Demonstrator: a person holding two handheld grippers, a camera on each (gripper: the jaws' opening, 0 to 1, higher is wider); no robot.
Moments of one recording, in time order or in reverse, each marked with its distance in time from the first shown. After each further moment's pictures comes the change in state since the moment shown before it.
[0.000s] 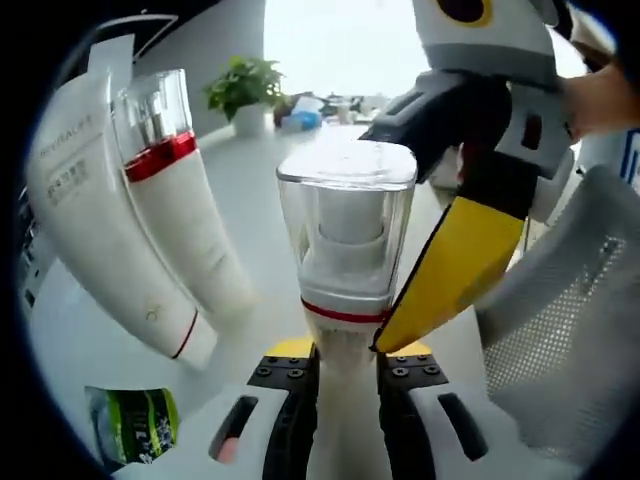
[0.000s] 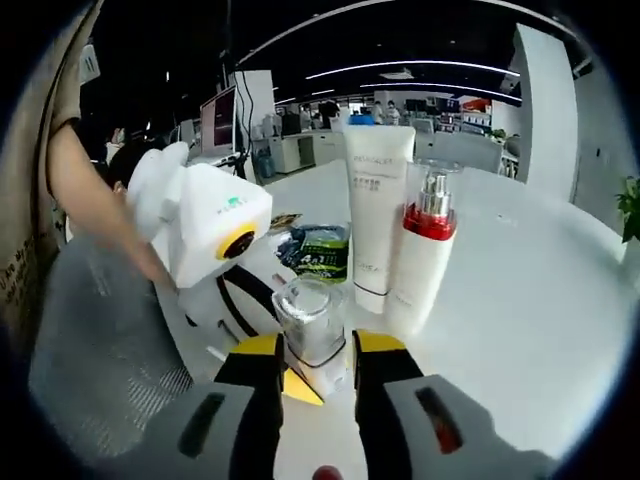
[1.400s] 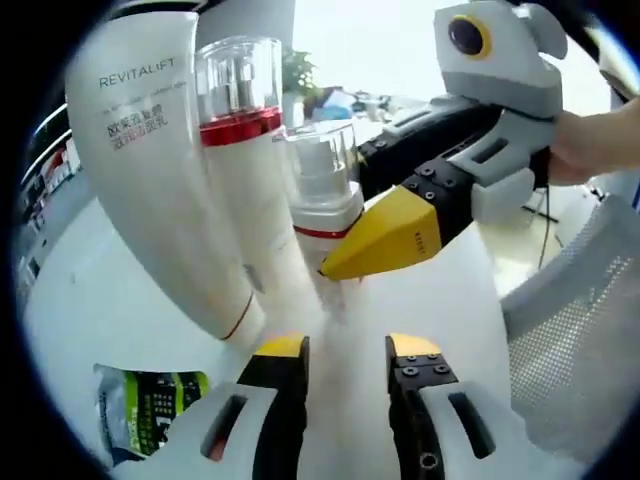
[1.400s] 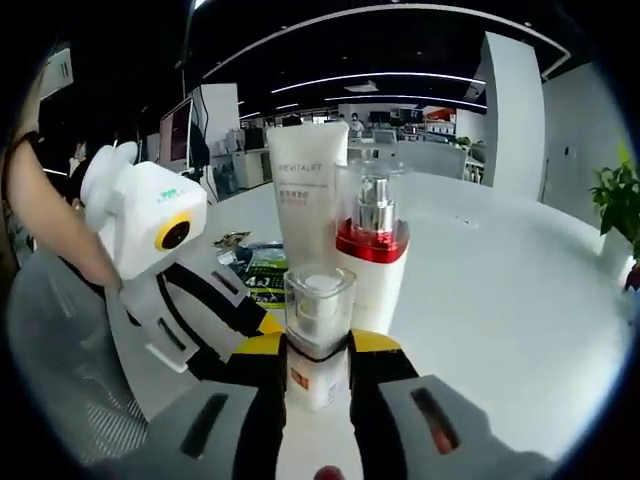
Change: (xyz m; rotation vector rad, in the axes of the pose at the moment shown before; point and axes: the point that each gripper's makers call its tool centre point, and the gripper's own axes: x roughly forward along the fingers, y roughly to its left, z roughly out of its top) left arm -0.014 0.033 -0.008 -0.092 0.021 0.051; right arm 0.023 -0.045 0.012 0.026 -0.058 -0.137
